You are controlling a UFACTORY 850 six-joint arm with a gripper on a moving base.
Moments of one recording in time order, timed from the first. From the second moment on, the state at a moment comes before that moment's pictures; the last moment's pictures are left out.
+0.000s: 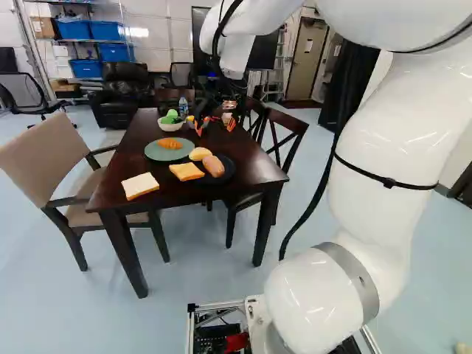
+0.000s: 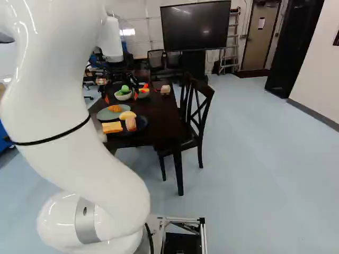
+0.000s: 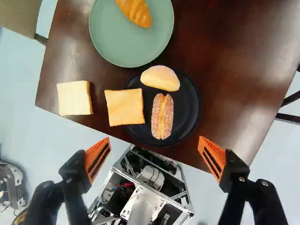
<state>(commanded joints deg) 14.1 -8.0 -72.5 10.5 -52.3 -20.5</state>
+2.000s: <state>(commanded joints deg) 14.1 -8.0 -72.5 10.5 -52.3 -20.5</state>
